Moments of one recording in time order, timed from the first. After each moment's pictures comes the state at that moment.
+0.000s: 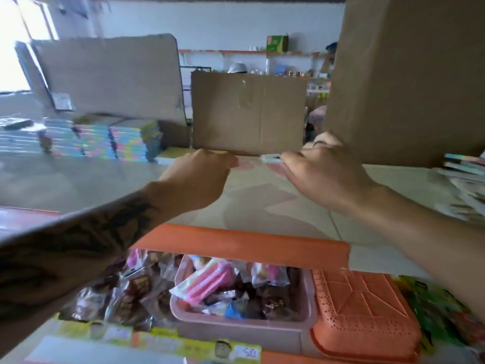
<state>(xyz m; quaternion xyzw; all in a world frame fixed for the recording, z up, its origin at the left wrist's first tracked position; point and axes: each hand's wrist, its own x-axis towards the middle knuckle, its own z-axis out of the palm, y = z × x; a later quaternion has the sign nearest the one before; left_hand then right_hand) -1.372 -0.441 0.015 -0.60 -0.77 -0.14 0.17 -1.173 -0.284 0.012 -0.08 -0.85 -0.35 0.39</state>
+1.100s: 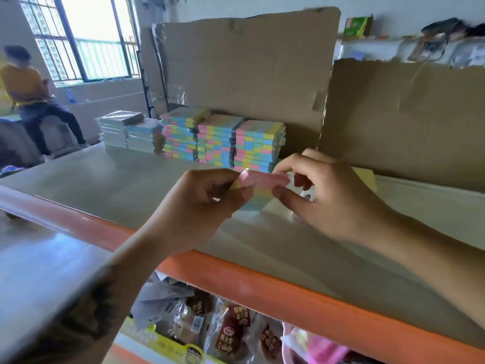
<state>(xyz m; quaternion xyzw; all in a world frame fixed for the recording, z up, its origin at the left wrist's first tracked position) -1.572 -0.578 -0.019 -0.51 -0.70 -0.50 -0.05 -1.429 -0.389 -0.007 -0.02 -0.93 0.17 0.32</state>
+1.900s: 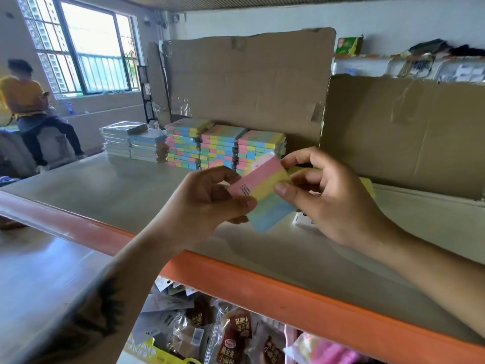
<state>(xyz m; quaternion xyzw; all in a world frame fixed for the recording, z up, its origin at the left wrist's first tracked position) -1.583 -0.575 -0.018 -0.47 -0.61 -0.61 -0.18 -1.427 -0.412 -0.004 -0.08 -0.83 0.45 0.33</state>
